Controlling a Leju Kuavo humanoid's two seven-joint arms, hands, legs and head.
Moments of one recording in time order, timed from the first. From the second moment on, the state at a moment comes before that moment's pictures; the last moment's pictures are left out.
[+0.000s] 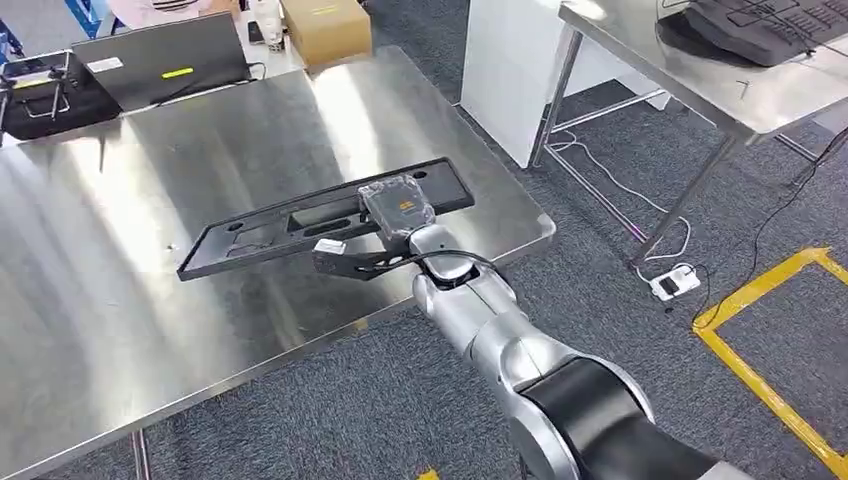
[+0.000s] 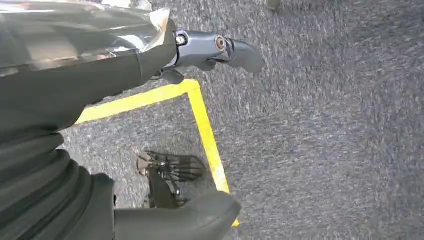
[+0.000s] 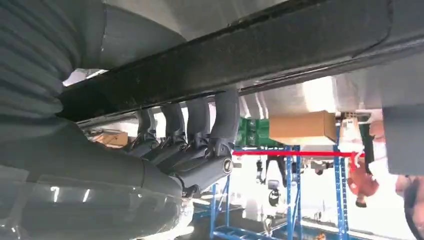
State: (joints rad) left arm -0.06 -0.09 1.03 -0.66 -0.68 -0.43 -0.32; right arm -0.87 0.23 0.30 -0.46 1.42 -0.35 -0.24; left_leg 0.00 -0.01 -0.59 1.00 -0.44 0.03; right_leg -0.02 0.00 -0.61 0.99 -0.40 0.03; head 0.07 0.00
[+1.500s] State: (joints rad) left arm -0.05 -0.12 1.14 -0.72 -0.72 -0.45 -0.25; right arm -0.87 0.24 0.31 -0.46 1.39 -0.33 -0.24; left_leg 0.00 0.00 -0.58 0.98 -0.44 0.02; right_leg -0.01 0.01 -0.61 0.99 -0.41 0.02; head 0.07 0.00
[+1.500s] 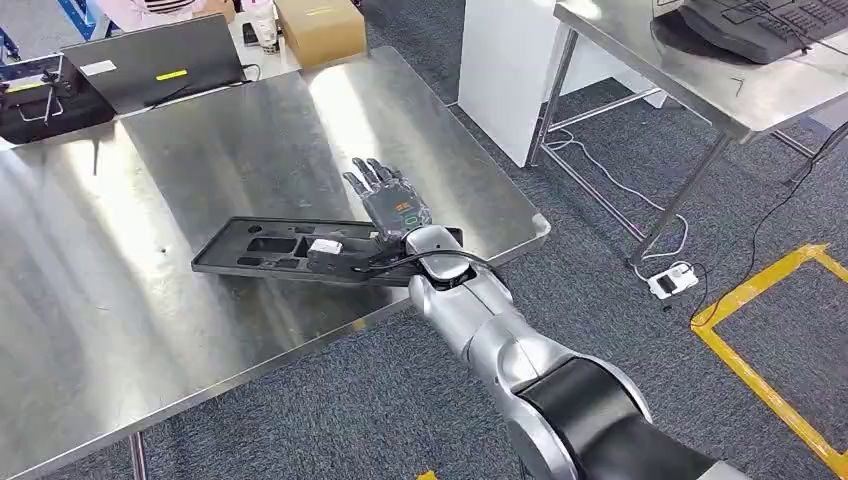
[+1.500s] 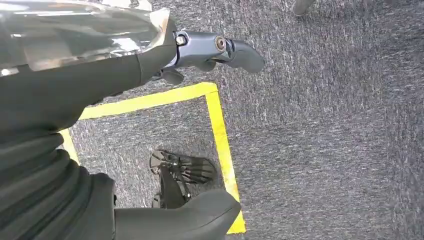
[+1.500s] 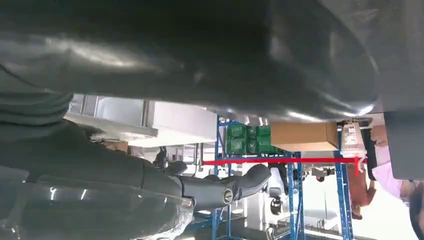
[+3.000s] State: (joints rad) left arm -0.01 -0.34 1.30 -1.02 -0.66 -0.63 -0.20; right arm 0.14 -0.11 0.36 -2.05 1.38 -0.54 -0.22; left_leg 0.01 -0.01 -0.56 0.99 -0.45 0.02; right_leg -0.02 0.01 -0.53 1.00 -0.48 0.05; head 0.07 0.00
